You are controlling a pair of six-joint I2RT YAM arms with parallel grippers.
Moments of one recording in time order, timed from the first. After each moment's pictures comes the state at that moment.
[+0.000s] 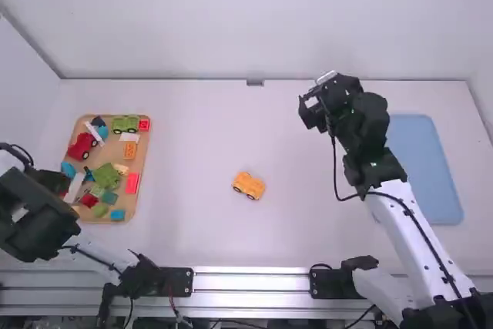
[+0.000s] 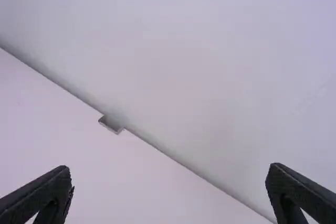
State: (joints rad) left arm 0.98 1.85 1.33 -0.98 -0.07 -0.52; right arm 0.23 1.15 0.94 -0.01 -0.10 -0.45
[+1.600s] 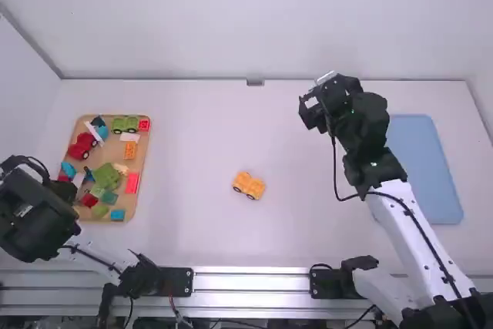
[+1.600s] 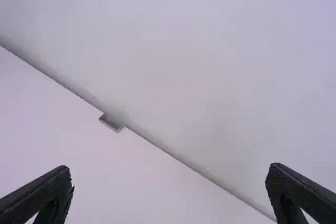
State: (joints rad) left arm 0.98 1.85 1.09 -0.65 -0.11 -0.55; right arm 0.23 1.15 0.94 -0.02 -0.10 -0.45
